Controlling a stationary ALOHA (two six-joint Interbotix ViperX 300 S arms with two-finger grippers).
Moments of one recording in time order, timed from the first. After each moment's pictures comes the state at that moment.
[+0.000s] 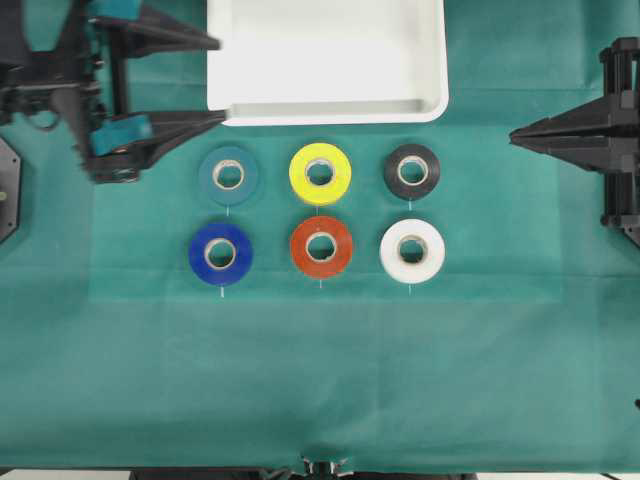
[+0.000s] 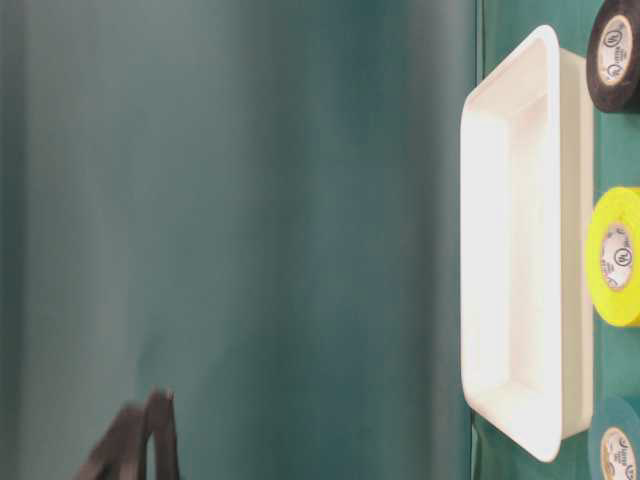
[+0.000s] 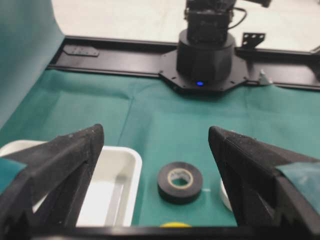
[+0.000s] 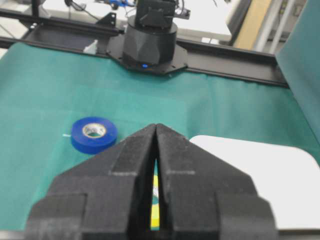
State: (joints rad) left arm 0.11 -0.53 0.90 -0.01 -0.32 0.00; right arm 0.00 -0.92 1.15 0.00 -0.19 0.00
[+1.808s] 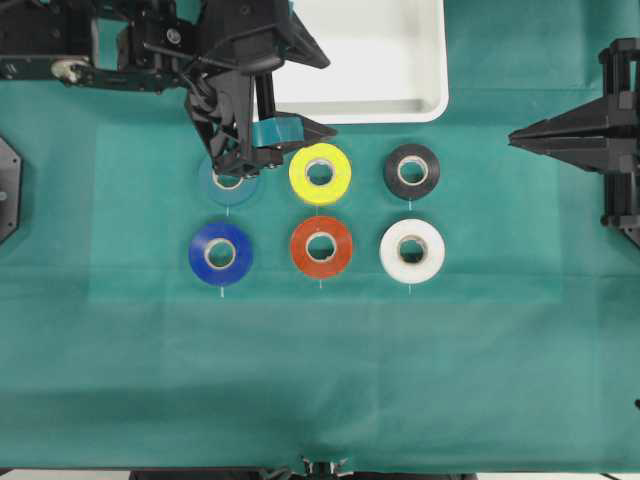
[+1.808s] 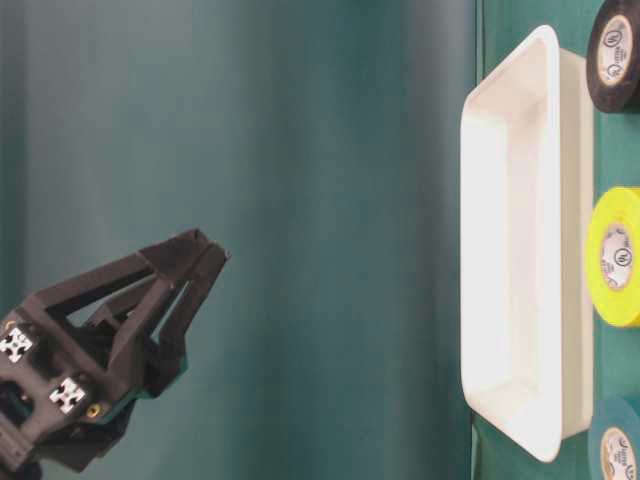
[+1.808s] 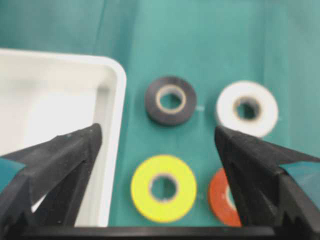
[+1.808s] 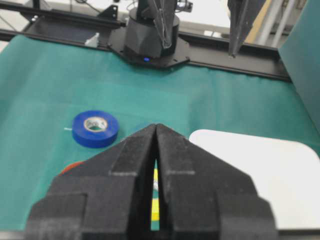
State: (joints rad) left arm 0.09 -0.18 0.29 -0.01 0.55 -0.03; right arm 0.00 -0.92 1.14 0.00 -0.16 0.00
